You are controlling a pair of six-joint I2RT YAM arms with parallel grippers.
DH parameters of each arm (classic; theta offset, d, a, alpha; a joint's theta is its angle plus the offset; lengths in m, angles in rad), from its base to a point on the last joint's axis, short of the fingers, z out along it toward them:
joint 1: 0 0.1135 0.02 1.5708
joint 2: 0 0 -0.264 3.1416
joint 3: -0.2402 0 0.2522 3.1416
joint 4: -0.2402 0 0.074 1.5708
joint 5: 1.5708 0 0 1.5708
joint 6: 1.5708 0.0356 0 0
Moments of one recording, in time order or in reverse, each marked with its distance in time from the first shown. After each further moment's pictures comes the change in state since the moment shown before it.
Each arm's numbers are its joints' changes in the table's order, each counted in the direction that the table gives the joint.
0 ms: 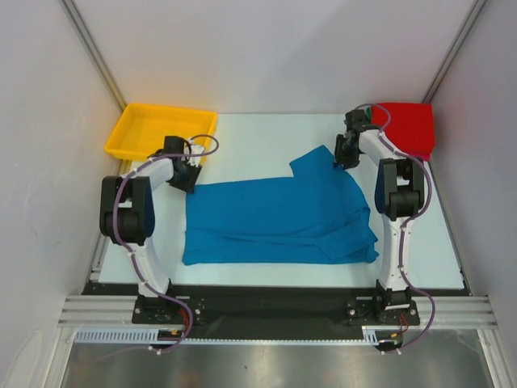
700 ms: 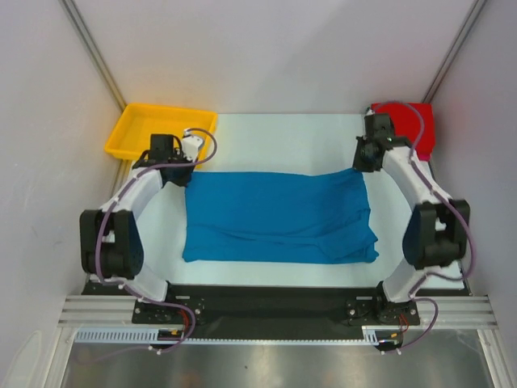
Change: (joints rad) left arm -0.009 0.300 0.120 0.034 0.152 0.088; right arm 0.009 0.554 0.402 -0.005 0.115 0.011
